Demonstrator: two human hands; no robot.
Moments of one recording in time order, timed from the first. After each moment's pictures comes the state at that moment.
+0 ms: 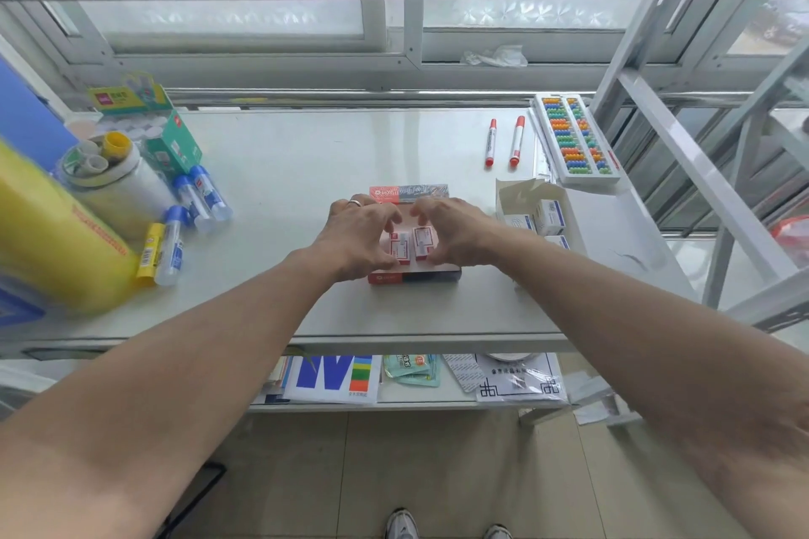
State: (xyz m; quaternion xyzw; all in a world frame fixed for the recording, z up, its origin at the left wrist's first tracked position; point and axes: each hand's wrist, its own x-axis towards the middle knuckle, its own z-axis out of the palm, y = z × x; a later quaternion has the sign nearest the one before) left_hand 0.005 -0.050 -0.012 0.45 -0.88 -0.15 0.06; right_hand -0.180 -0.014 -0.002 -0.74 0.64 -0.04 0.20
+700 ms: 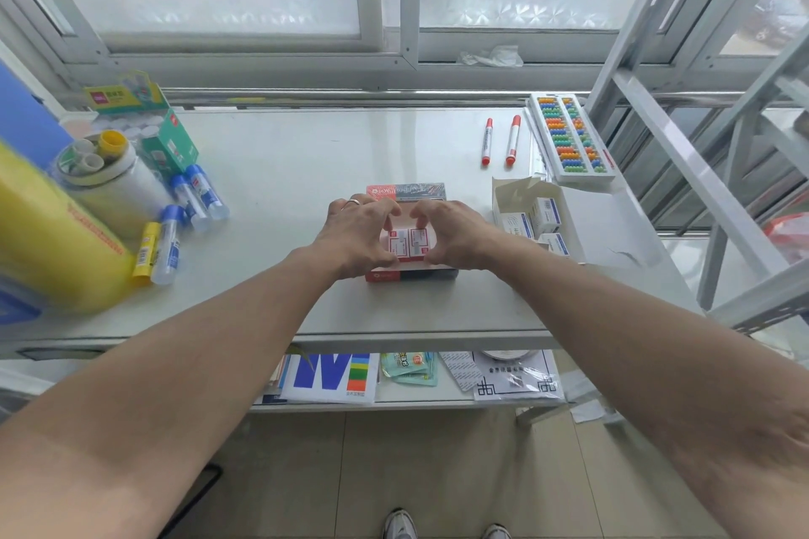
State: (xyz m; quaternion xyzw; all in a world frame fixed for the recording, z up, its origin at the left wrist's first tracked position) left_hand 0.002 -0.049 -0.014 0.45 -0.87 -0.16 0.06; right_hand -0.179 -0.006 -0.009 -0.73 0.65 -0.08 0.20
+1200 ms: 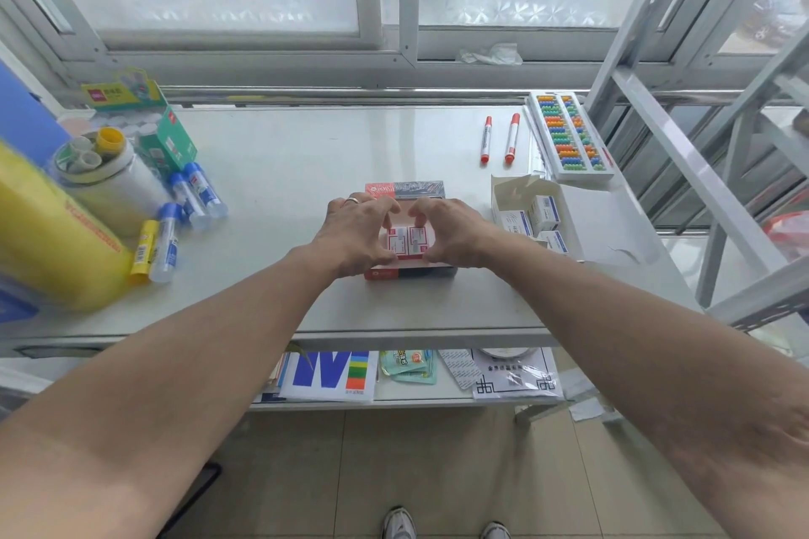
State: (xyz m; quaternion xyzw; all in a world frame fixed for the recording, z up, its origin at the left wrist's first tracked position) left_hand 0.001 -0.046 -0.012 0.46 -0.87 -0.16 0.07; right_hand -0.180 -0.005 -0.007 -0.73 0.64 -0.08 0.20
